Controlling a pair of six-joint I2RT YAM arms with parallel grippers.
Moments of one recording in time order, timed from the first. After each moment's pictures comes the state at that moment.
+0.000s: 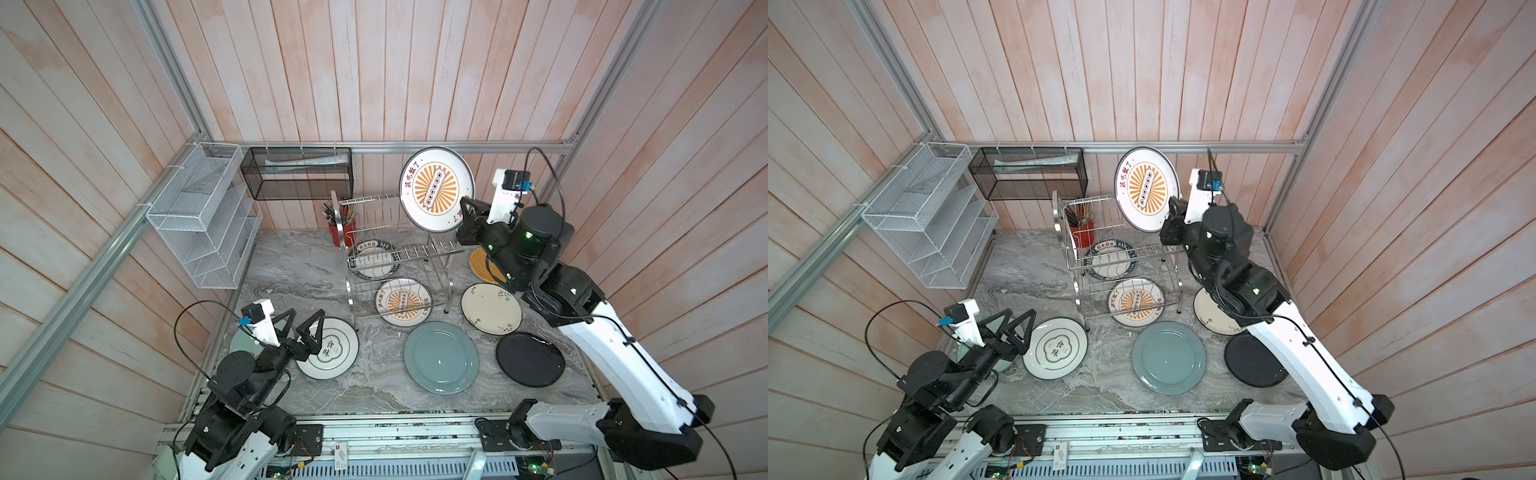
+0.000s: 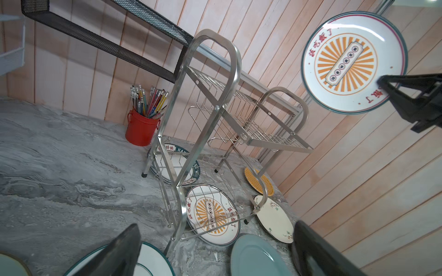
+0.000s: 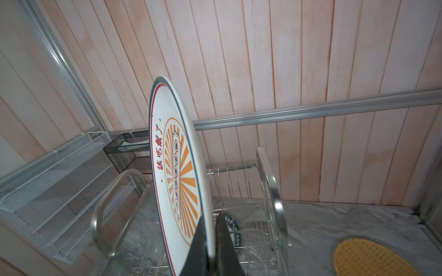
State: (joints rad) left arm -0.48 0.27 0.67 -0.44 -0.06 -0.47; right arm 0.75 1.31 1.71 -0.44 0.47 0.24
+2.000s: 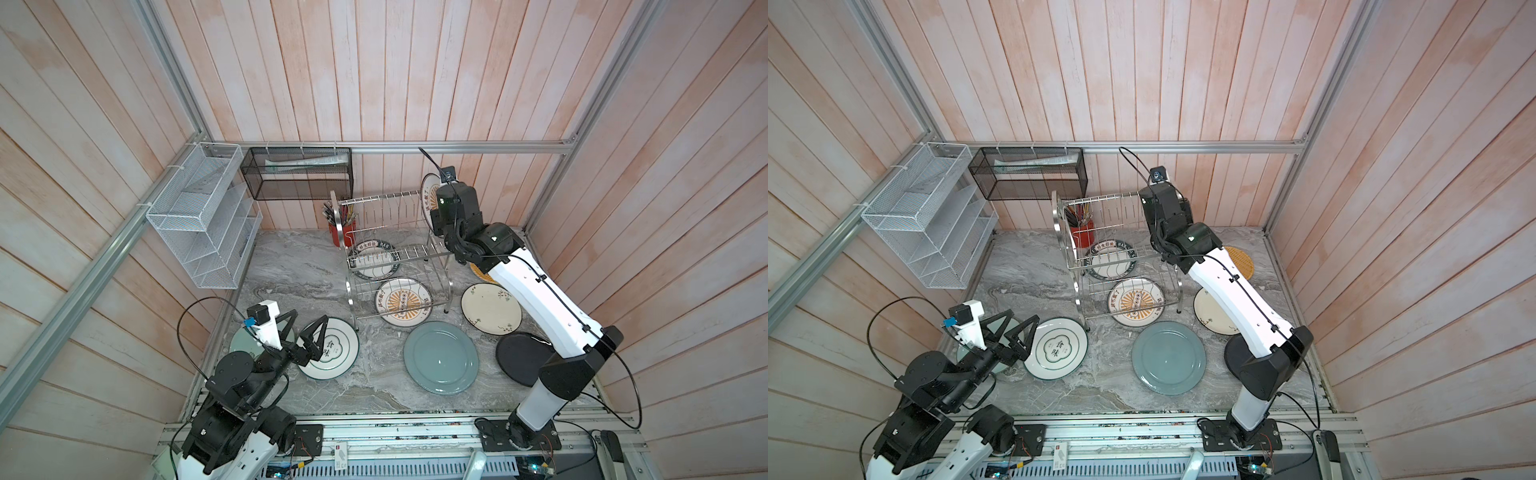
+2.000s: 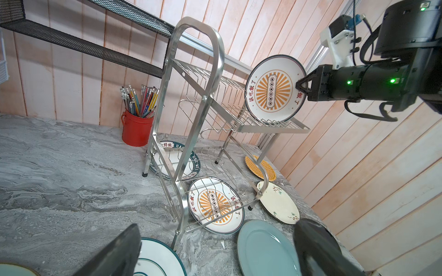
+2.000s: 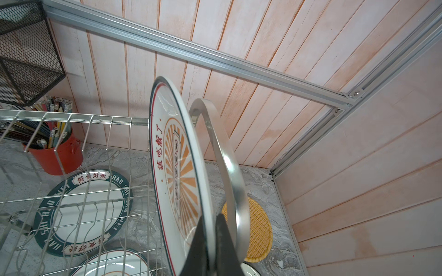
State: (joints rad) left arm -0.46 0.25 0.66 -0.46 0.02 -0.39; right arm 0.69 1.71 2.01 -0.74 0.73 0.02
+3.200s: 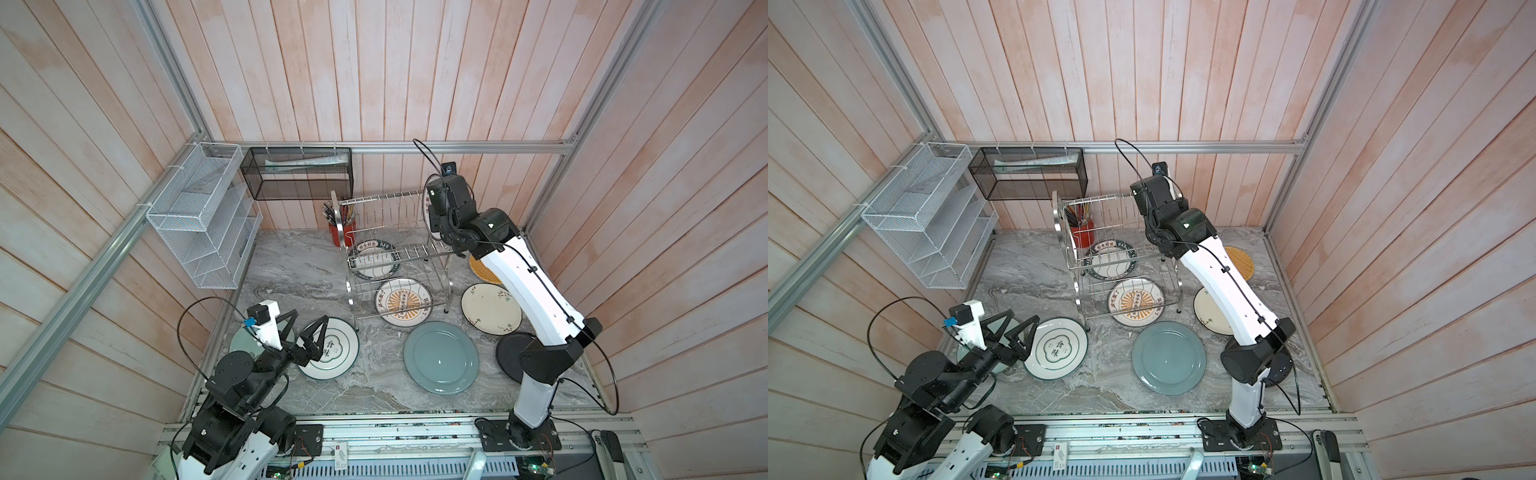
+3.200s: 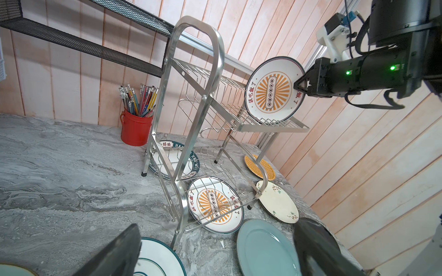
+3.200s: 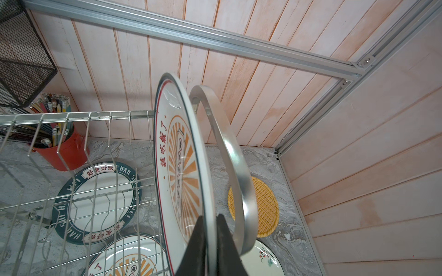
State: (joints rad) left arm -0.45 0.25 0.66 -0.46 0.04 -0.39; right arm 0.71 1.85 2.27 -1.02 0.76 0.21
